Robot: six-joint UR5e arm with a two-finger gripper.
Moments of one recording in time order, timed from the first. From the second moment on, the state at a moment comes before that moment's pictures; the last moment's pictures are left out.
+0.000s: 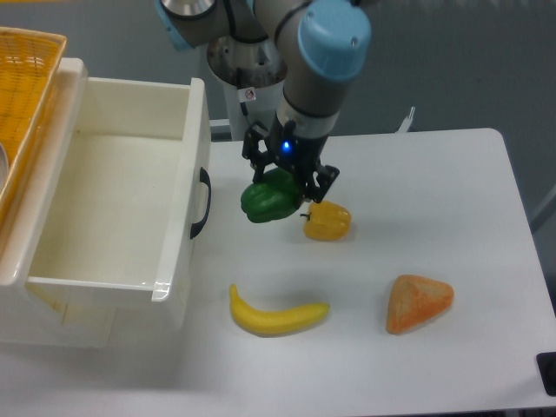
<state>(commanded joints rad) 2.50 -1.64 -1.51 -1.51 1.25 0.95</state>
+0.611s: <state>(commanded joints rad) 2.50 -1.56 -1.51 -1.51 1.09 0.79</state>
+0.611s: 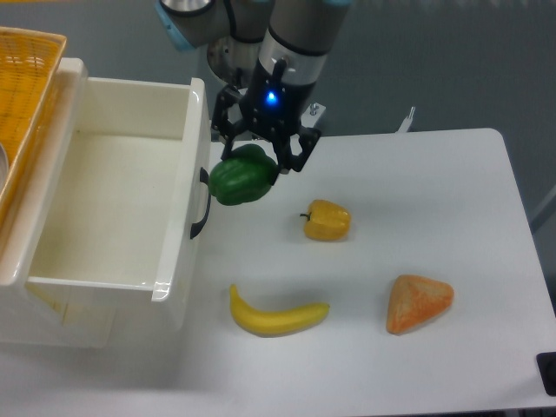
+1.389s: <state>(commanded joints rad) 2.34 -1.56 -1.53 -1.52 1.10 0.63</state>
